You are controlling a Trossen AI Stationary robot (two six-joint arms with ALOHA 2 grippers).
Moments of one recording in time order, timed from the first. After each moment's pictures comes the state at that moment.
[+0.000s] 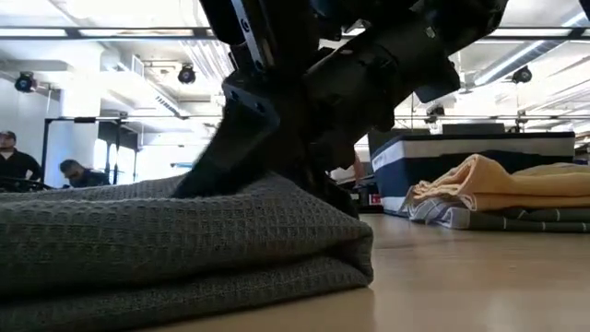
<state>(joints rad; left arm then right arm) -1.06 1.92 0.91 -0.07 -0.71 -1.13 0.35 2.24 1.30 0.20 -0.06 0.87</state>
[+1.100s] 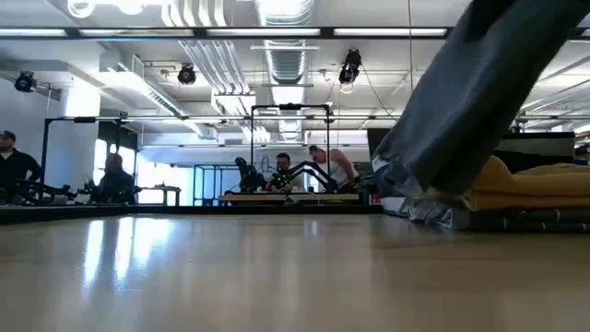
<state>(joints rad) -1.06 1.61 0.92 -0.05 -0.72 -0.93 0.35 1.41 1.41 -1.43 0.28 1.22</state>
